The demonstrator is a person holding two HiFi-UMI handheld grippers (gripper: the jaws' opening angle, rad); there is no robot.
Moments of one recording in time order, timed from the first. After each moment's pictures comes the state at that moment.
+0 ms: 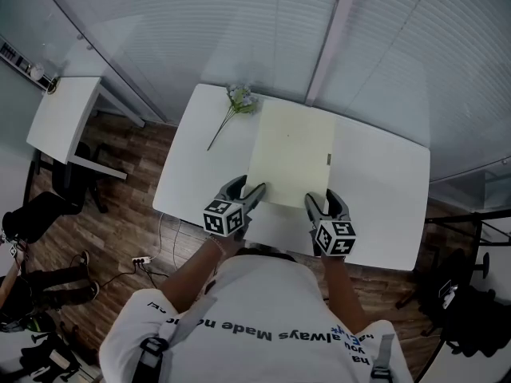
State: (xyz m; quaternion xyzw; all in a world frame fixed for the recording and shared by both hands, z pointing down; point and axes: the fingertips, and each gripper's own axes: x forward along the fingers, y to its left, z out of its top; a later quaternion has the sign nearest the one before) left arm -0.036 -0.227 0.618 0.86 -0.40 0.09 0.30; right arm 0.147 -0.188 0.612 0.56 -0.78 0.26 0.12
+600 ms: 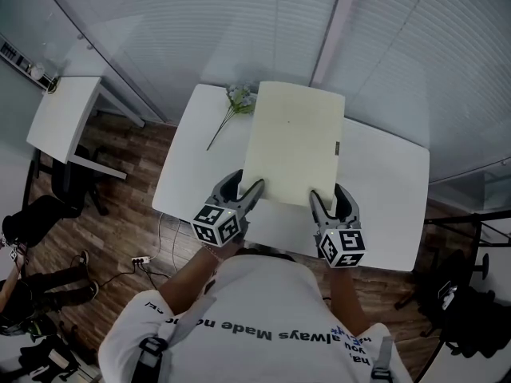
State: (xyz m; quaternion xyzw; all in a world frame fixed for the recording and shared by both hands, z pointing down) left arm -0.038 -0.224 0.532 0.87 -0.42 0.02 0.25; right arm 0.146 -0.187 0.518 0.57 -0.80 0.17 0.09
